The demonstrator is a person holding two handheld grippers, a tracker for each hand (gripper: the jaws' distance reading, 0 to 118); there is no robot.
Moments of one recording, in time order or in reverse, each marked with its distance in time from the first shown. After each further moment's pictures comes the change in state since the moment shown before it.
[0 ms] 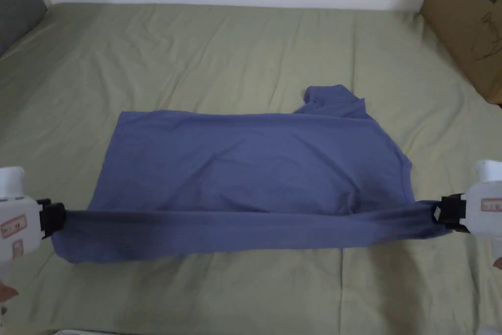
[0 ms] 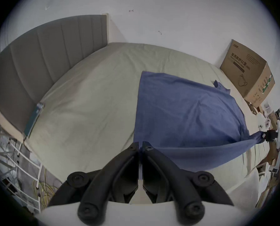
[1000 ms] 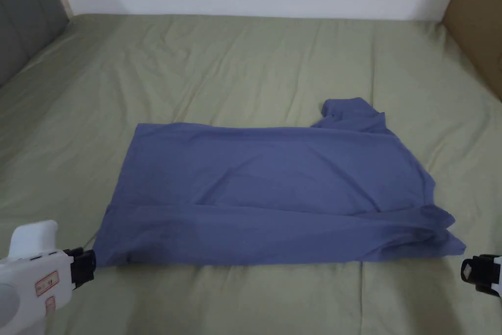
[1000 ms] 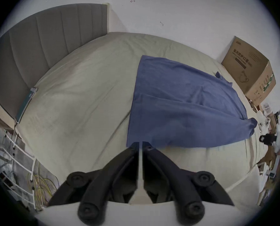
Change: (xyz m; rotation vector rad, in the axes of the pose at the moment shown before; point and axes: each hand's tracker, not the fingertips) left arm -0.004 -0.058 -0.016 -0.055 -0.025 0.050; right arm 0.017 -0.063 -0.005 -0.027 -0.001 -0.087
